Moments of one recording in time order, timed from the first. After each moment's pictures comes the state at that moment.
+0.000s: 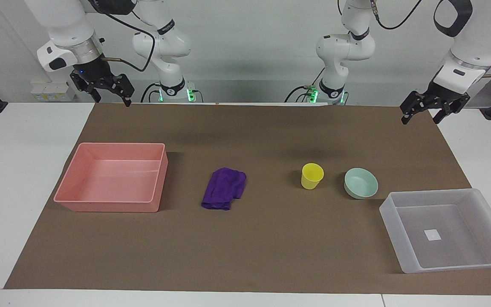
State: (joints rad) left arm -0.08 -0.02 0.09 -1.60 0.00 1.61 0.05; right arm -0.02 -0.12 -0.02 -1.67 0.00 1.51 0.14
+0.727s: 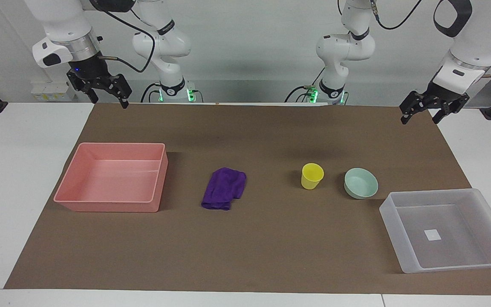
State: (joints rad) left arm -0.08 -0.02 0.09 -1.61 0.00 1.62 0.05; right arm 0.00 -0.09 -0.01 -1.65 0.00 1.58 0.22
